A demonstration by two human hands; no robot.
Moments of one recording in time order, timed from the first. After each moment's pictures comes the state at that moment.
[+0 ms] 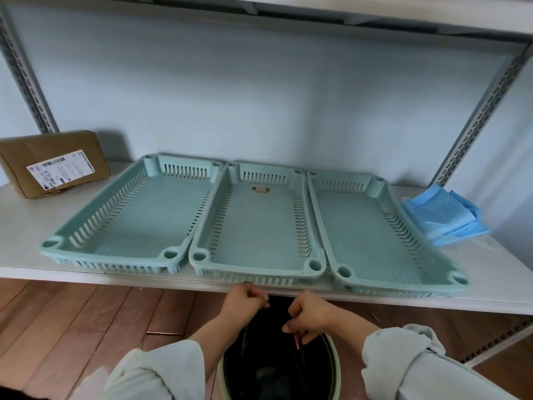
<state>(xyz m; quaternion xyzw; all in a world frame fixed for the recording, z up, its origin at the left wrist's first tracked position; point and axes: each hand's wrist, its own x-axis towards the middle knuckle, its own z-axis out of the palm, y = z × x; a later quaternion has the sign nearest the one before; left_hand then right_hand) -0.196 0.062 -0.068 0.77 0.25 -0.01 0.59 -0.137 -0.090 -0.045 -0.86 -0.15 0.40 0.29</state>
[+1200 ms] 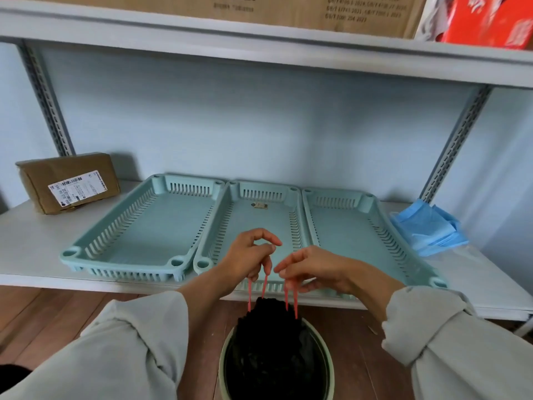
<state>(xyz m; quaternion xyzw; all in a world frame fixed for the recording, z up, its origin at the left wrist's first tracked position) -0.209 0.063 0.064 0.76 0.07 0.04 0.65 -0.148 -0.095 0.082 -0.78 -0.19 0.38 0.46</state>
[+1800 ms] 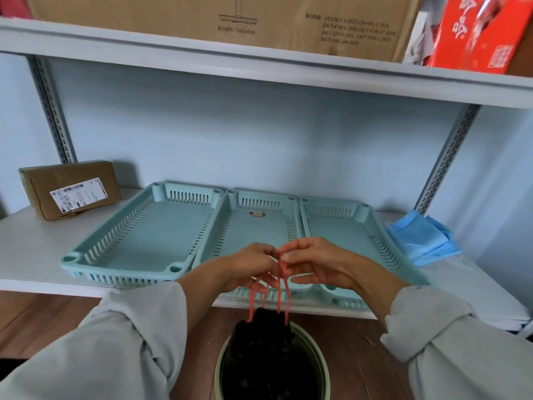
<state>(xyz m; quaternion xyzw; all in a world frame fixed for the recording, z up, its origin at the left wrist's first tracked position) -0.212 0.053 0.095 0.77 0.09 -0.14 0.61 -0.147 -0.100 0.108 -0.71 -0.17 0.37 0.58</state>
